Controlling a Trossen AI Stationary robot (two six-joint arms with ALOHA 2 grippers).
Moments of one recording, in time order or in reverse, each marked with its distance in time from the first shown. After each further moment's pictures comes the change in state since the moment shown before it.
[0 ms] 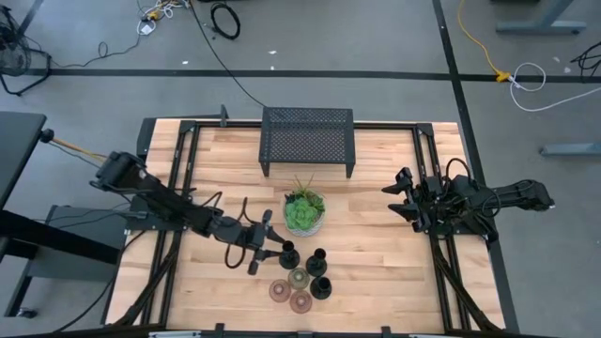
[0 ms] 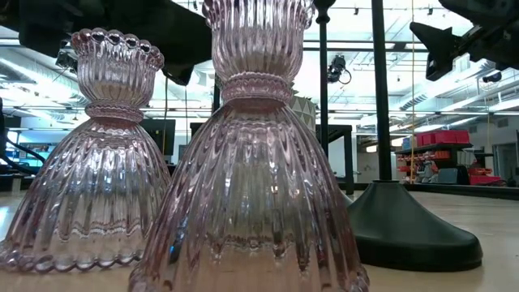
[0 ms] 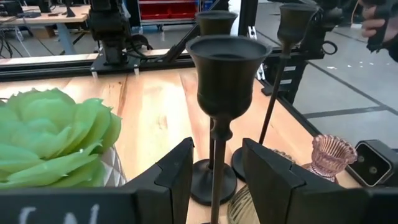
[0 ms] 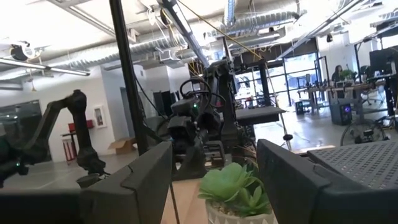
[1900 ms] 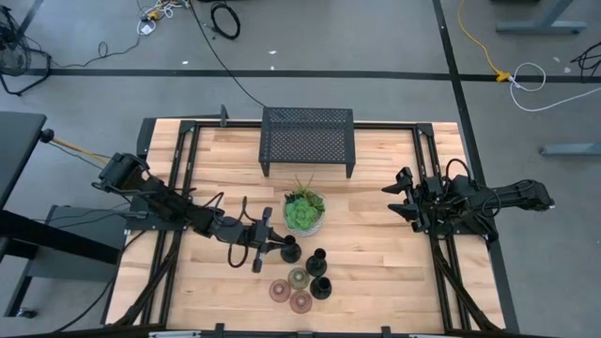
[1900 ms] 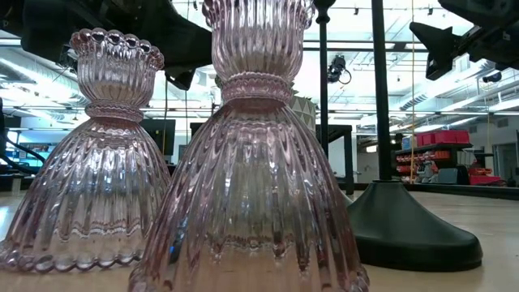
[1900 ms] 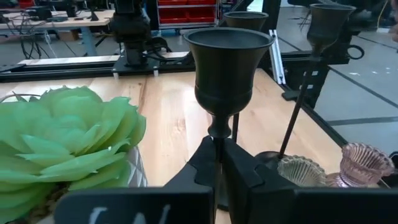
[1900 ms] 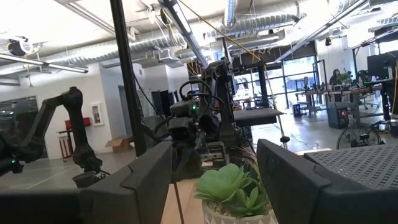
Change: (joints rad) left arm 0.005 0.028 0.000 0.046 -0.072 -0.004; right arm 0.000 0.000 0.000 0.000 0.002 -0.027
